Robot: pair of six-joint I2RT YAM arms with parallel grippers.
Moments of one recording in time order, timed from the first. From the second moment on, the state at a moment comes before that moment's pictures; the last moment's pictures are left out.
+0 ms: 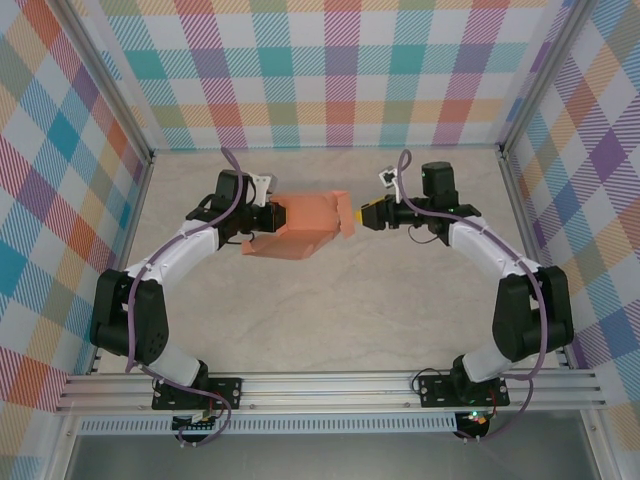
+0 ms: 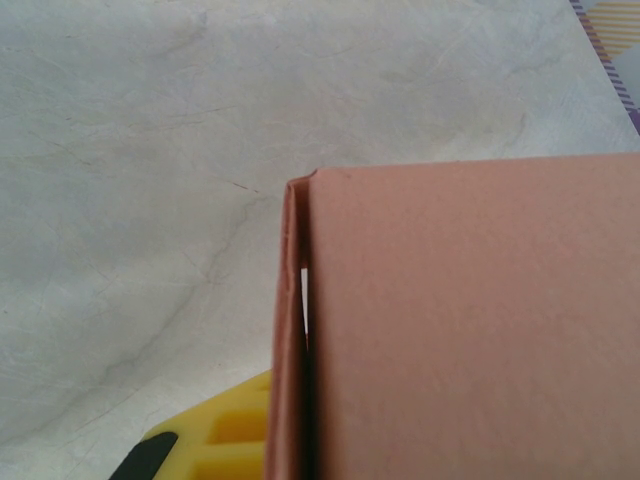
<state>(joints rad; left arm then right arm) -0.30 1.55 1.12 -0.32 0.38 -0.23 0.26 1.54 1.09 -0.18 -0.96 0.09</state>
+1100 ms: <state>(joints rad) -0.30 1.55 1.12 -0.32 0.37 -0.23 0.40 1.59 1.15 -0.19 -1.02 0.06</state>
